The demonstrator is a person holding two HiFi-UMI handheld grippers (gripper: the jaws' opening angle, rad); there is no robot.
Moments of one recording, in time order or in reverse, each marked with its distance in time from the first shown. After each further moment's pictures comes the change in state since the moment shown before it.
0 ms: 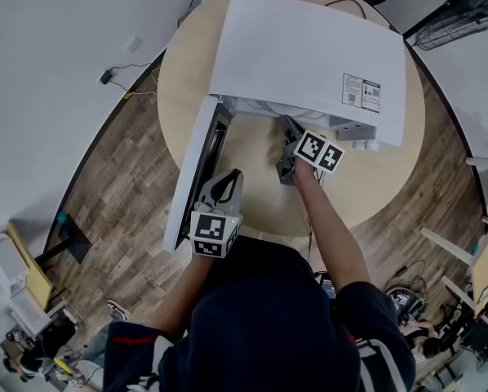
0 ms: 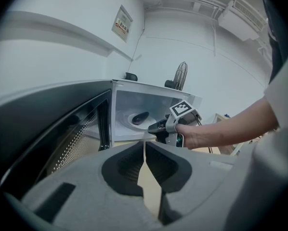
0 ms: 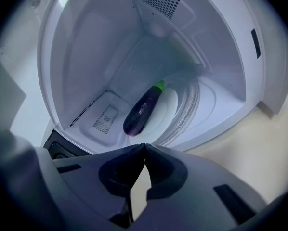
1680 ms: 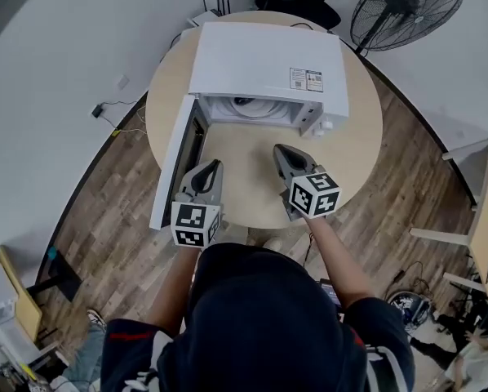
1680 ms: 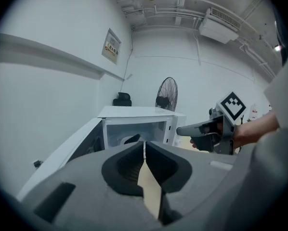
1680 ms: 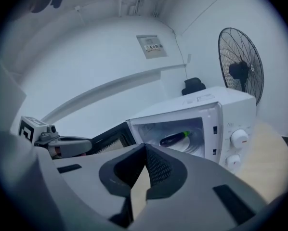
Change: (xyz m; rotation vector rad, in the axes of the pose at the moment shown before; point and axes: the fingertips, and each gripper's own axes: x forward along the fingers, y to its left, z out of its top) left arm -0.065 -0.046 0.060 0.127 -0.203 -0.027; right arm -0.208 0.107 -0.003 -0.645 -0.136 0.103
